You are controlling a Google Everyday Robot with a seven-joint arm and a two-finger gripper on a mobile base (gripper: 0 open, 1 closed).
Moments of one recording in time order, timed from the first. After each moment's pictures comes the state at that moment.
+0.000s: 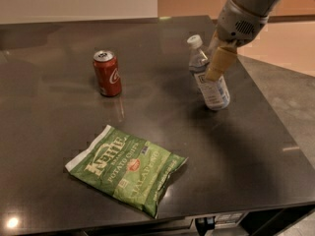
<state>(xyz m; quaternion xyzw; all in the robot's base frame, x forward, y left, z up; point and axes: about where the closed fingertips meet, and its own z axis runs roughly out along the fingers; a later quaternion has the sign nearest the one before) 0.563 -0.138 0.935 -0.64 0.75 0.08 0.13</state>
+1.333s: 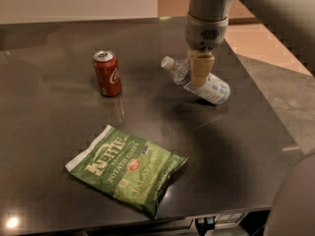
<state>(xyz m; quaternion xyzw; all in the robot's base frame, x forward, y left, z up) 0.577 -0.105 0.908 -0.72 0.69 -0.01 0.03</state>
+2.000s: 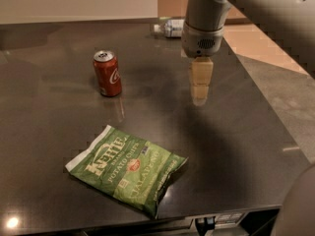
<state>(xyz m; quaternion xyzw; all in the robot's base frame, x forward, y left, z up) 0.574 -0.095 0.891 -0.73 0.68 0.00 0.04</state>
